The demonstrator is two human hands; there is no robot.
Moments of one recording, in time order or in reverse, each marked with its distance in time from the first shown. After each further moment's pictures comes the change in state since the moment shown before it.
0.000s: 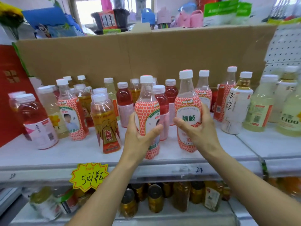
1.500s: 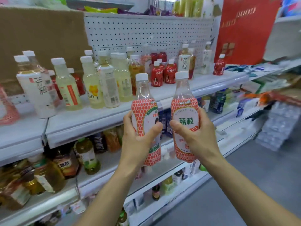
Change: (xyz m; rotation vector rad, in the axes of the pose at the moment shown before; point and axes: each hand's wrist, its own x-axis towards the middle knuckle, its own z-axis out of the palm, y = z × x) left_hand -0.237 0.158 0.508 -0.245 -0.345 -0.118; right_hand -0.184 0.025 -0.555 -0.174 0.421 0.220
